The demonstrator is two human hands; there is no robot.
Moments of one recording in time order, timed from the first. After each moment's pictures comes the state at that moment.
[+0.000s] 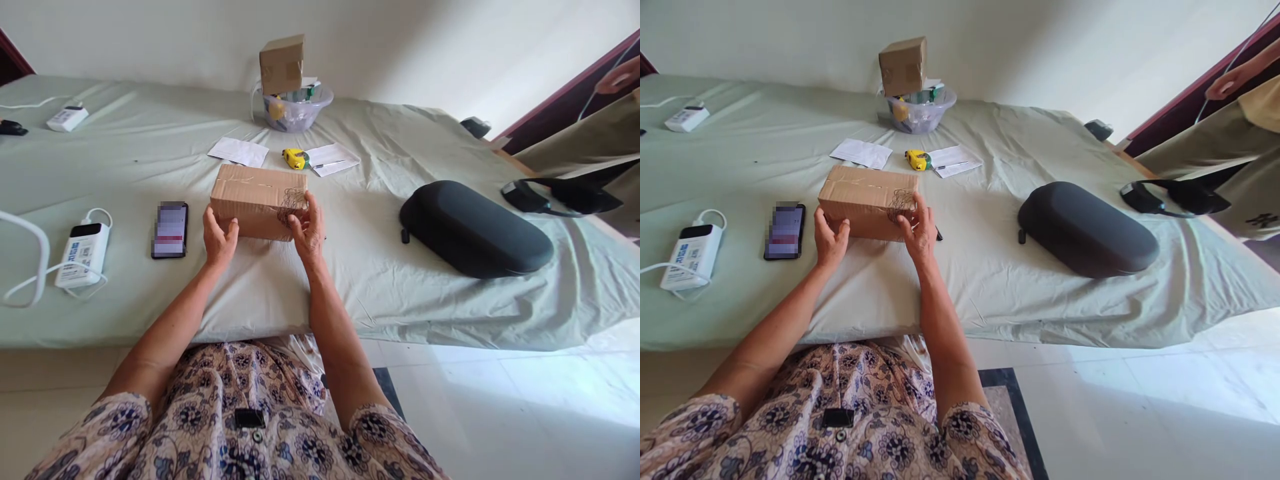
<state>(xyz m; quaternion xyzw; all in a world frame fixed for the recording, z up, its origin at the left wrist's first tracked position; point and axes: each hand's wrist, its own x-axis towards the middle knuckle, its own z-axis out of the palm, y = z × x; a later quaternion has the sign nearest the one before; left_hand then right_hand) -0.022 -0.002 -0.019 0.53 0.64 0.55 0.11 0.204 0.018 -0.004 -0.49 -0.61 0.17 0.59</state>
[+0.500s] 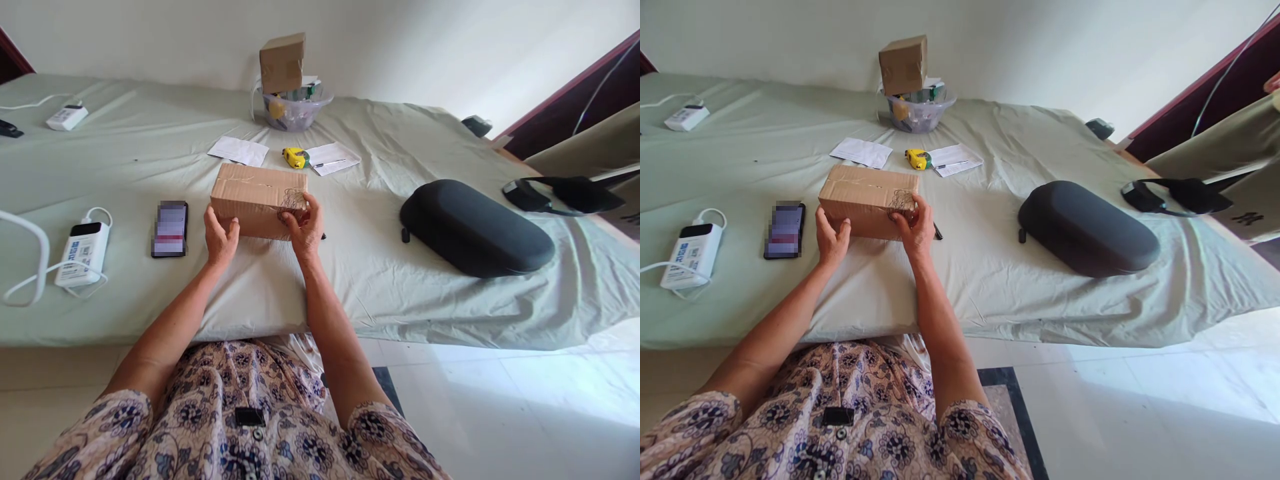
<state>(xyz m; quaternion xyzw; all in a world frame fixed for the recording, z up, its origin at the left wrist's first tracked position) -0.019 0.001 -0.026 0.52 0.64 0.55 0.12 0.193 0.025 -0.007 -0.53 -0.58 0.15 0.60</state>
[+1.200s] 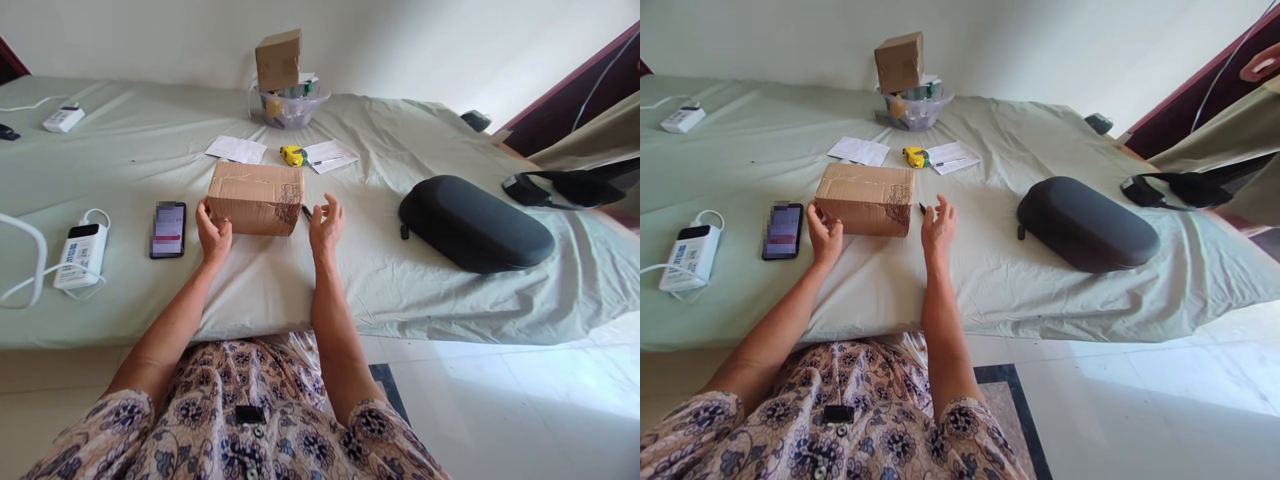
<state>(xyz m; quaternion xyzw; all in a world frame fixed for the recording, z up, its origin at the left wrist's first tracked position) -0.023 -0.002 -0.011 0.53 0.62 0.57 0.10 0.236 0.031 -0.008 -0.64 -0.55 0.07 0.54</state>
